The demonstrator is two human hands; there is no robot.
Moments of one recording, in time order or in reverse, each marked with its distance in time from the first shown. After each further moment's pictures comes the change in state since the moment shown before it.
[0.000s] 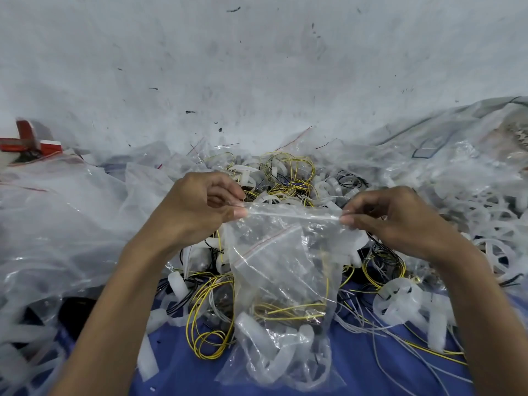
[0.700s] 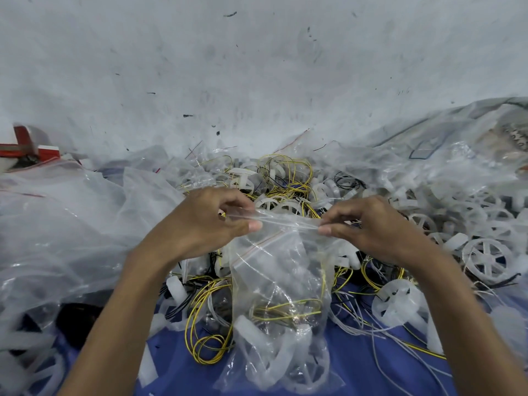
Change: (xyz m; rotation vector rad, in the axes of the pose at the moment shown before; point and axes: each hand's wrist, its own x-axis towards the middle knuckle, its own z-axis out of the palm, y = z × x) left_hand -0.002 0.005 0.006 0.241 -0.185 0.039; right_hand 0.007 -0.004 0.020 -0.093 -0.043 -0.087
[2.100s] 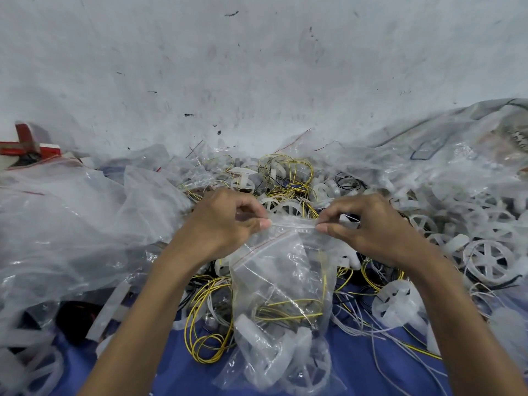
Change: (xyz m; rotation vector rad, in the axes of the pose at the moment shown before) left_hand 0.004 0.009 0.020 0.014 0.074 -0.022; right_hand 0.001 -0.010 0.001 -0.013 0.025 -0.004
